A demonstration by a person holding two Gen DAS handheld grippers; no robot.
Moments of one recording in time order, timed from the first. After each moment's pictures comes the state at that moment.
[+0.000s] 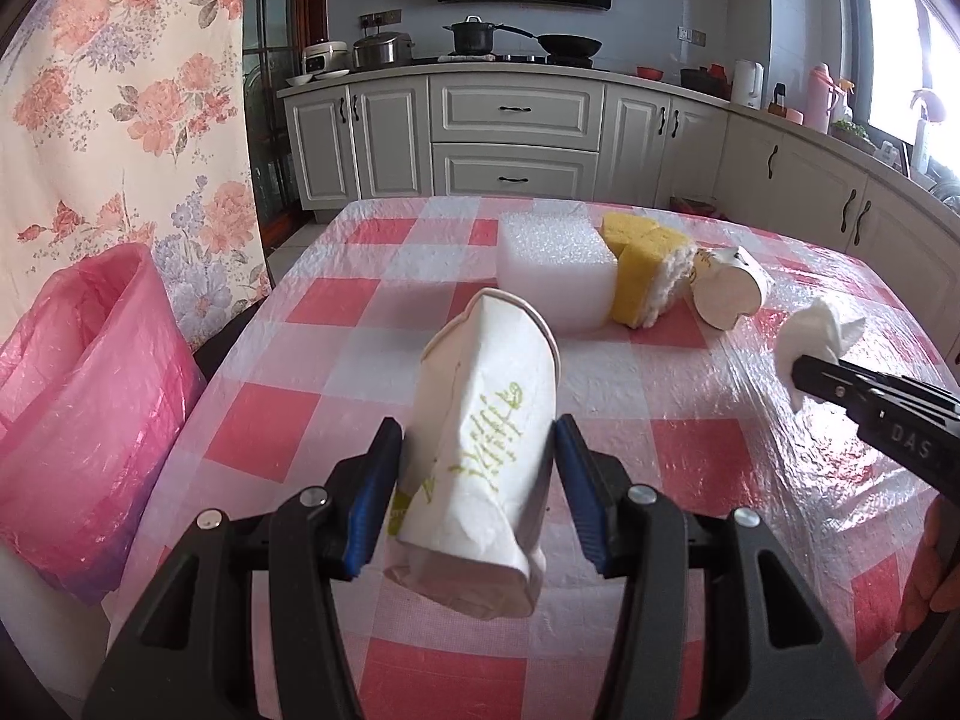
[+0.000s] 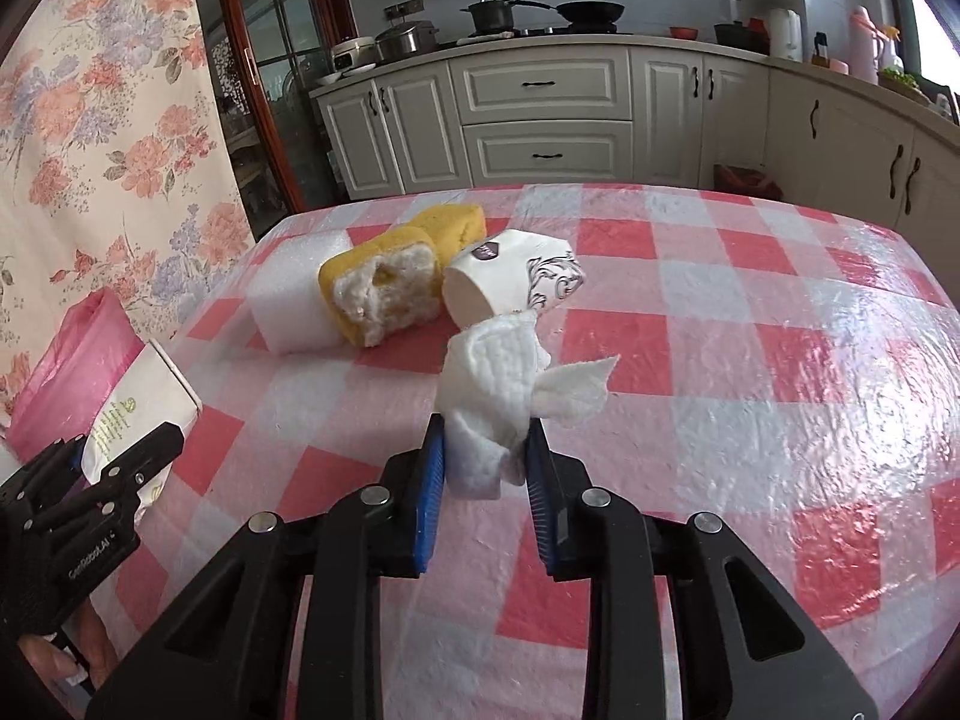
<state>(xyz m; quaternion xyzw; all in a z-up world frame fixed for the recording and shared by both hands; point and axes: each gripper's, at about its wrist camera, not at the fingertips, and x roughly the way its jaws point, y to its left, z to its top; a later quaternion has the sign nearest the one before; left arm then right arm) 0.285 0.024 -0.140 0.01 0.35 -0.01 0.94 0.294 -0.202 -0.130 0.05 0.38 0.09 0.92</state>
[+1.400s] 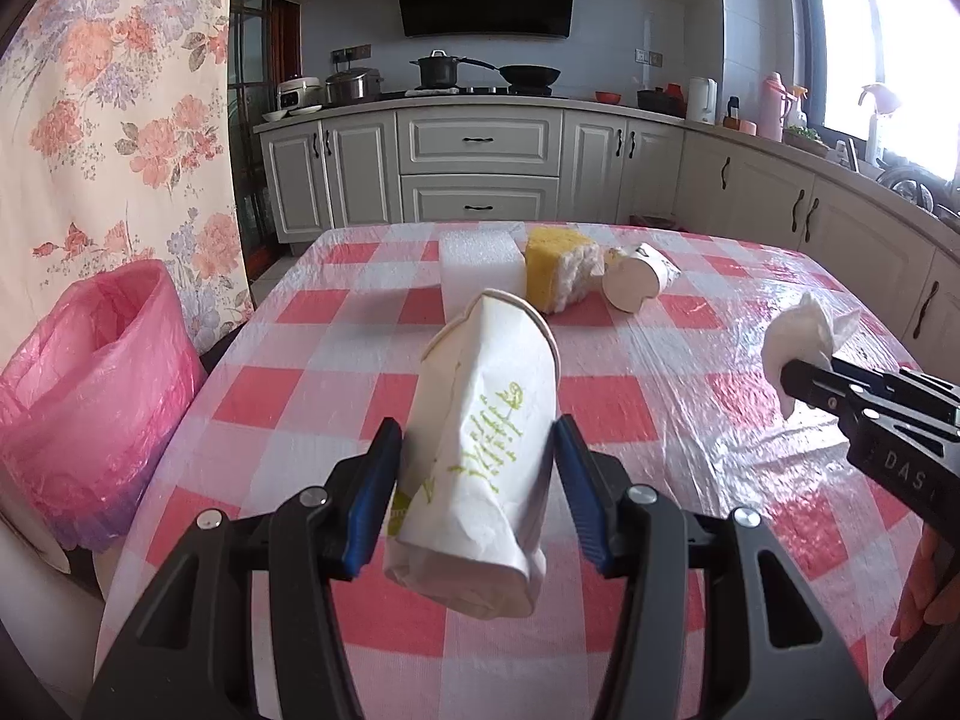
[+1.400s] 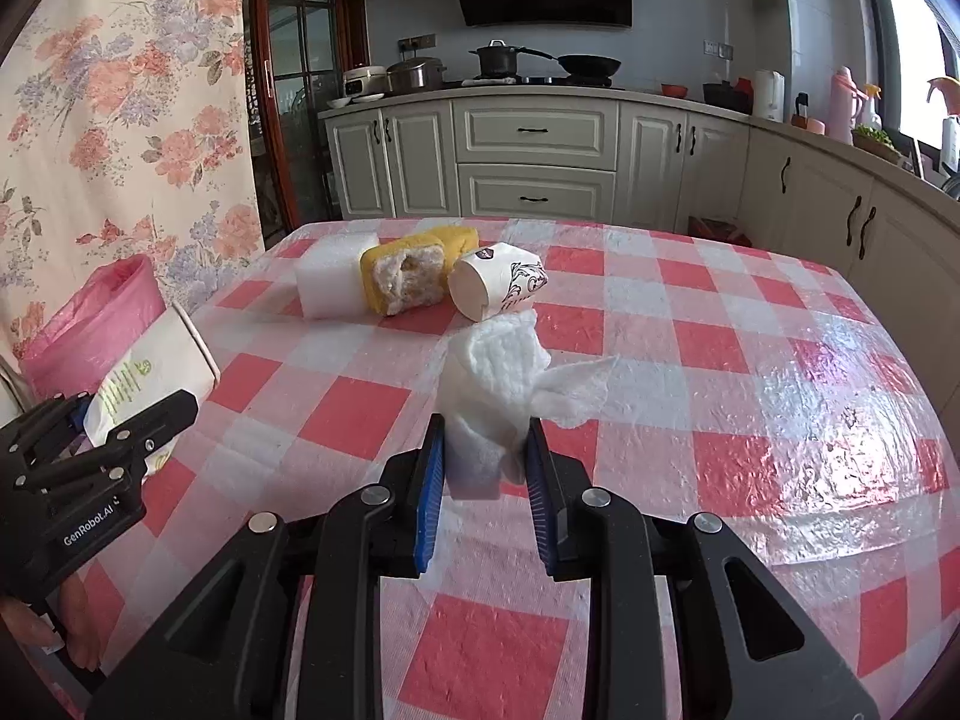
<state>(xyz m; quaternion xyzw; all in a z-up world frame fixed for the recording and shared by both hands) 0.204 0.000 -0.121 0.02 0.31 -0.05 0.95 0.202 -0.208 -0.108 0.00 0.33 0.08 0.94</state>
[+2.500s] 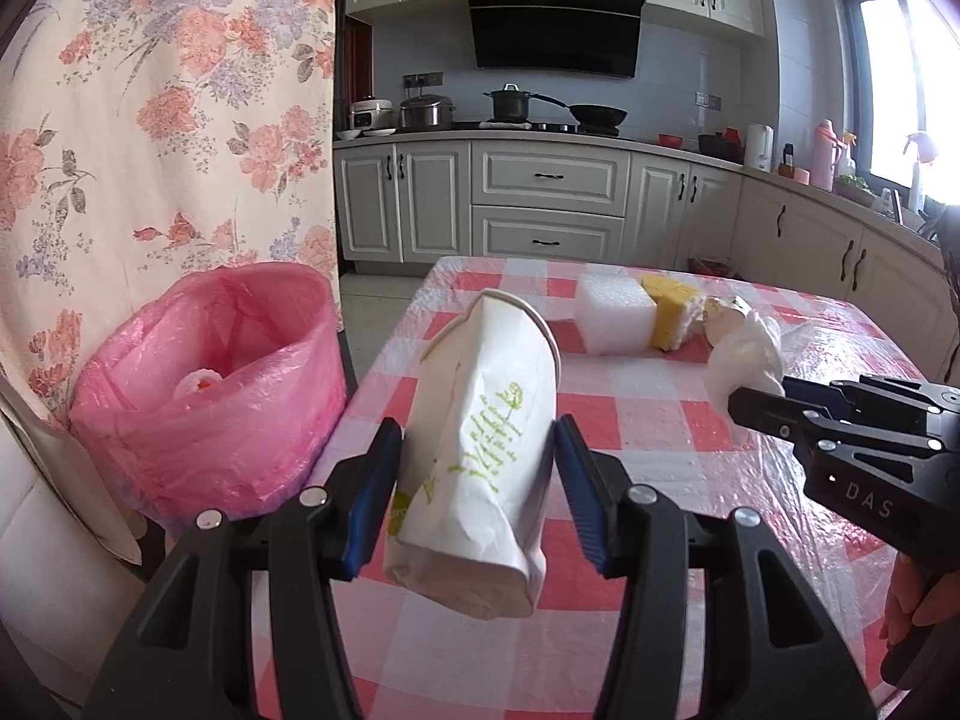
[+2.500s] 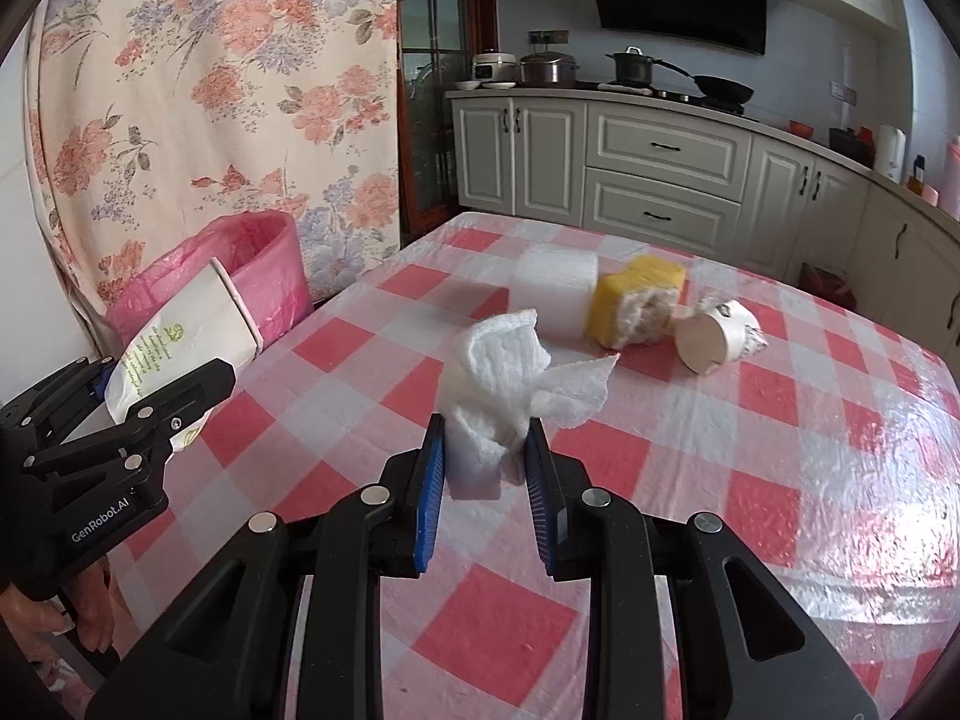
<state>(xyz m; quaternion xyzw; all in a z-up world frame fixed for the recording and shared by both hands) 0.165 0.095 -0.090 0.00 0.27 0.03 0.96 0.202 -0.090 -0.088 -0.05 0.33 0.21 0.92</state>
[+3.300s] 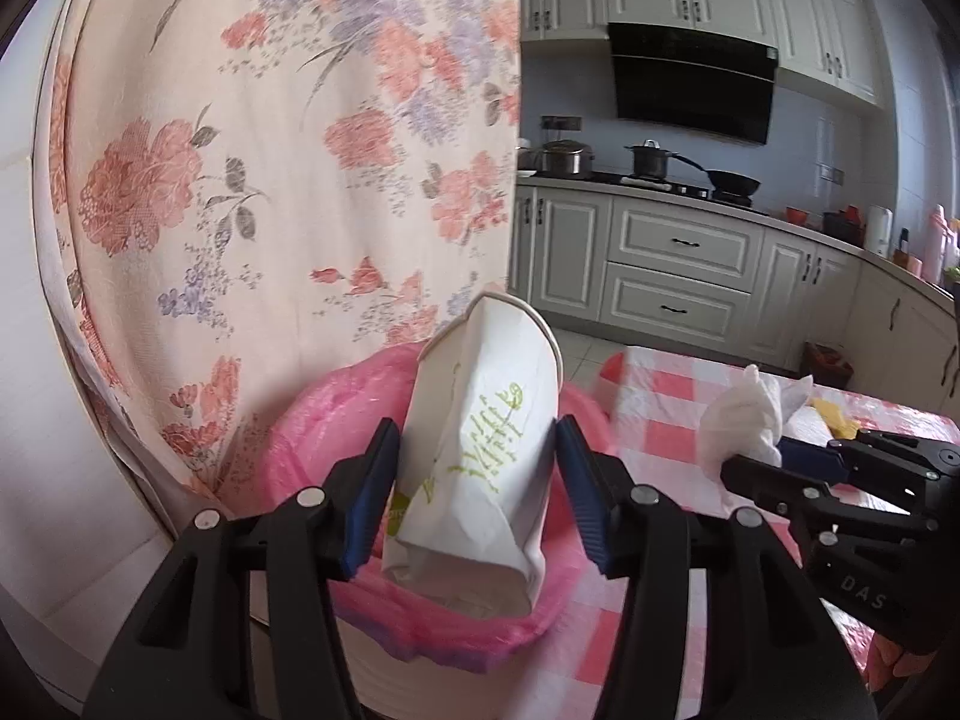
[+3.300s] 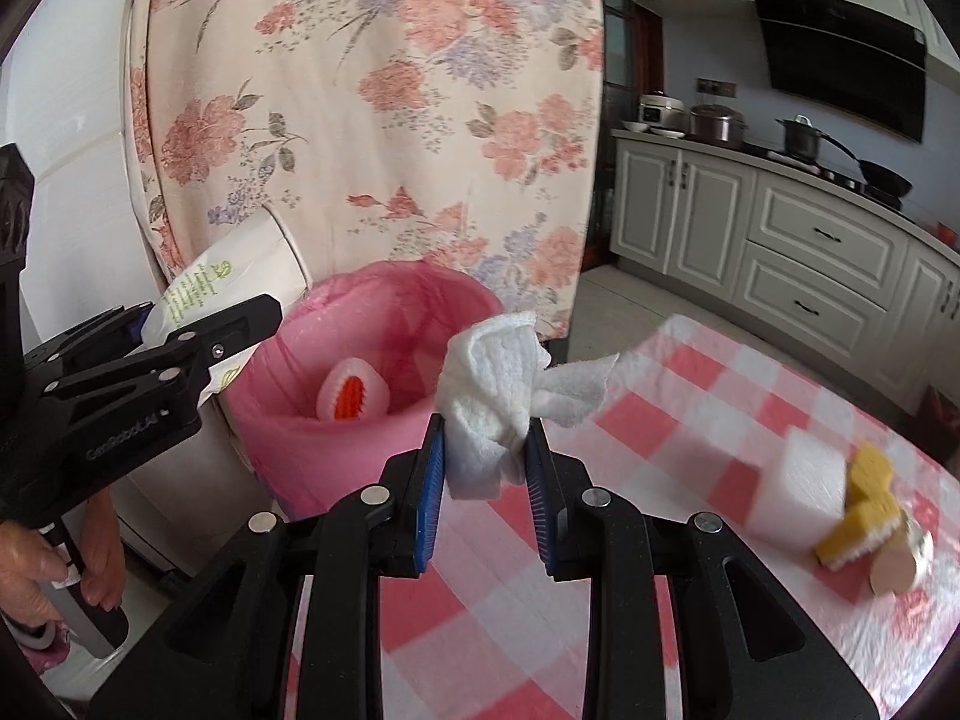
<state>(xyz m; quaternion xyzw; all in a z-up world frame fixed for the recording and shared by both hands) 0.184 0.246 -0.031 -0.05 0.22 0.17 0.96 0.249 0.072 -0.041 -0.10 0.27 0.38 0.88</state>
